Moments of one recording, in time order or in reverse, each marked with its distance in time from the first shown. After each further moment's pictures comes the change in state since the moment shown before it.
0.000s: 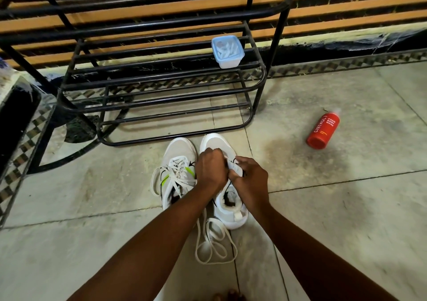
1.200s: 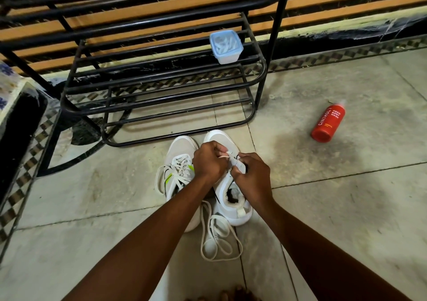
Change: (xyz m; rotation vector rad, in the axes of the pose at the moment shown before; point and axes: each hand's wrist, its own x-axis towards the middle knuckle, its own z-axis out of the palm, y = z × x) left_hand 0.005 -0.012 -0.009 -0.500 -0.002 -0.164; right_hand 0.003 0.004 0.005 0.035 0.039 -0.073
